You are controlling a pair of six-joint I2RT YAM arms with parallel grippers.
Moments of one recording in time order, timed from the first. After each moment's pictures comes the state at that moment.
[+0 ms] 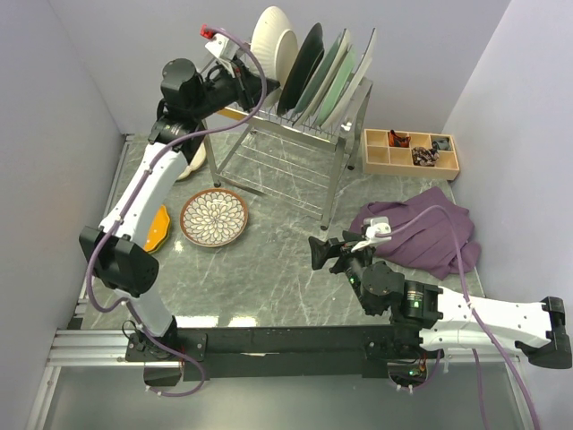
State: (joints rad) left arm -0.35 1.73 1.89 0.06 0.64 -0.25; right arm 1.33 0.70 0.57 0.02 0.98 0.40
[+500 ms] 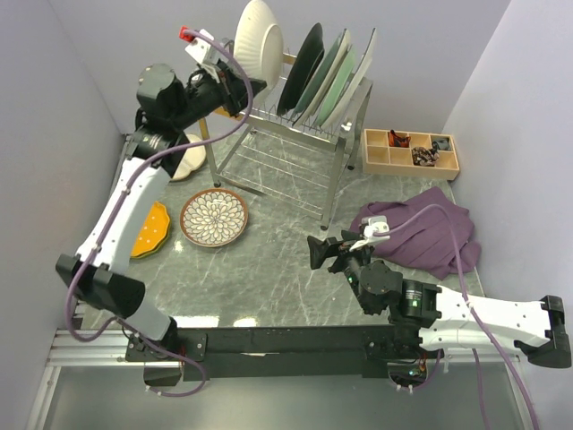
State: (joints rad) left arm -0.35 1.56 1.83 -0.02 0.58 -0.19; right arm 1.33 0.72 0.59 0.02 0.98 0.40
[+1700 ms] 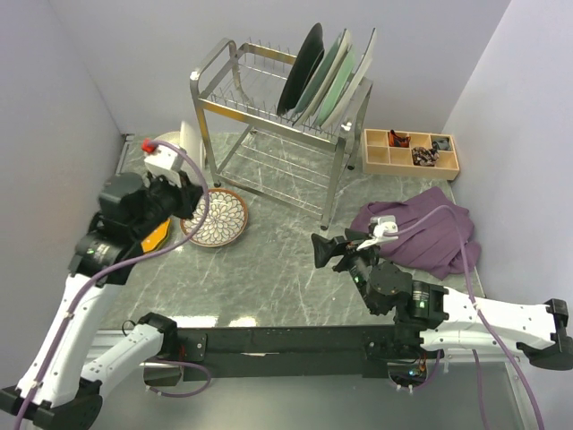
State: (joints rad) left arm -0.35 0.84 1.22 -0.57 0.13 -0.07; right arm 1.33 0.67 0.59 0.02 0.98 0.40
